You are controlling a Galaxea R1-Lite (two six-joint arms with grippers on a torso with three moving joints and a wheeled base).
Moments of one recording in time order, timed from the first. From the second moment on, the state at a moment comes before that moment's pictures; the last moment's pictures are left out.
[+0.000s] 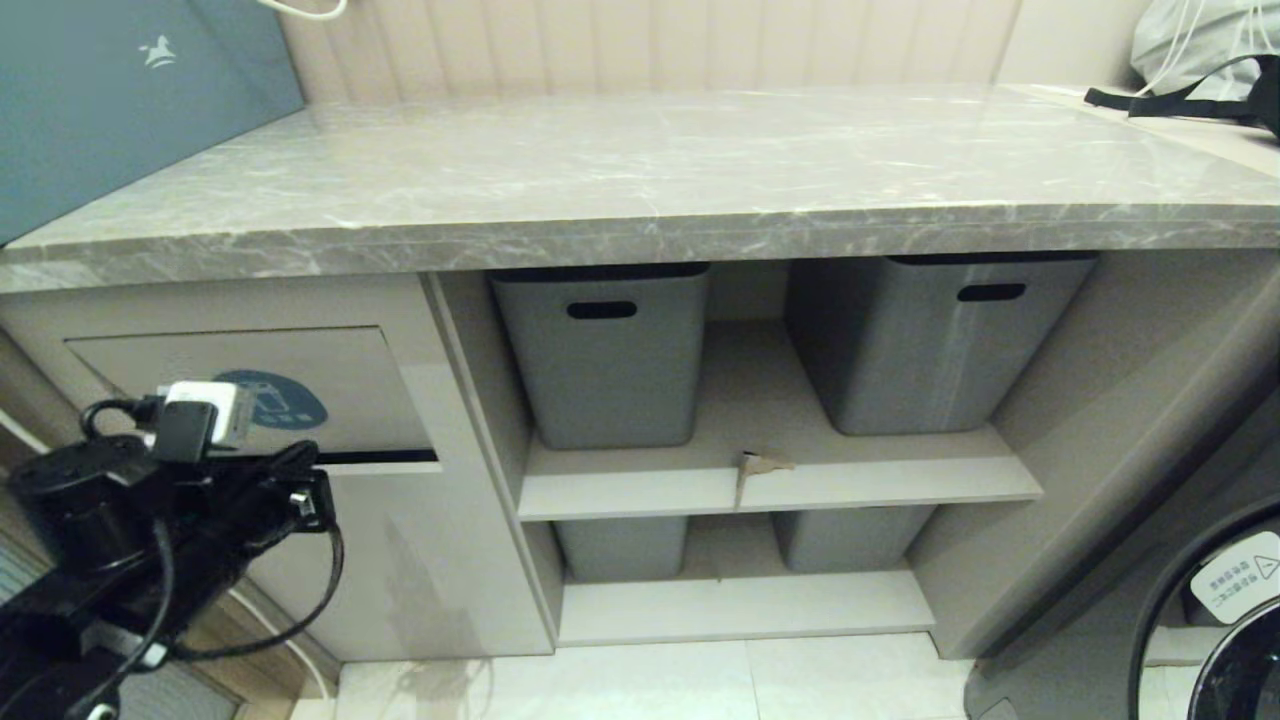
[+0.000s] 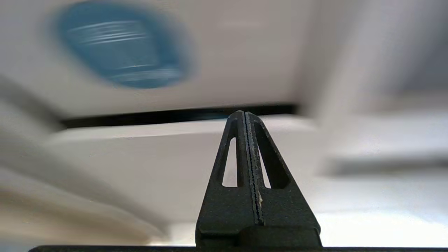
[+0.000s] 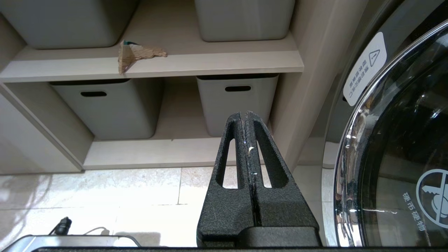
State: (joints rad) left arm -0.09 1.72 -0.29 -1.35 0.13 0.13; right arm 0.00 0.00 0.00 0.01 -0.01 0.02
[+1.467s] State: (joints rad) left arm -0.68 2.15 -0.85 -1.09 -0.08 0.25; right arm 0.00 0.00 0.00 0.00 -0.01 0.02
